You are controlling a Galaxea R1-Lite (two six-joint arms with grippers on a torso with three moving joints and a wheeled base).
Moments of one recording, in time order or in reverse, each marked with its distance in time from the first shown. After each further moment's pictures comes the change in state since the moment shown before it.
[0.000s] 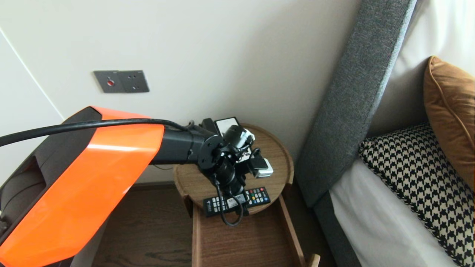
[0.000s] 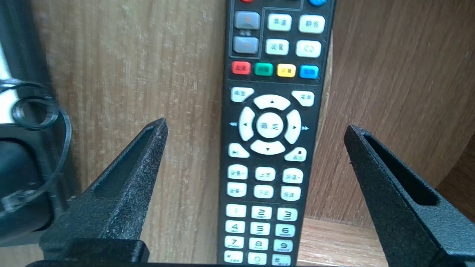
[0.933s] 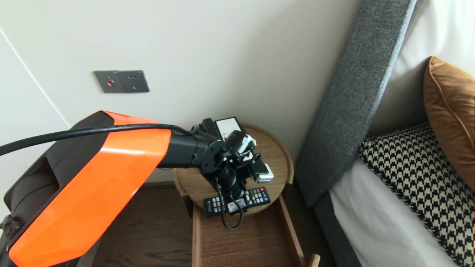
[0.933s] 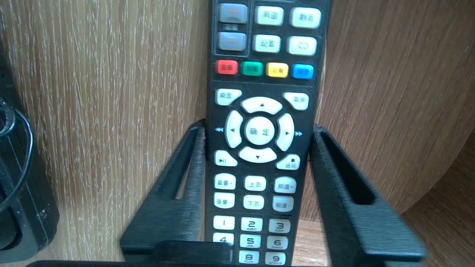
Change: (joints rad) left arm -0.004 0.023 0.007 0.000 -0.004 -0.003; right arm 0.000 0.000 0.000 0.000 0.000 0.000
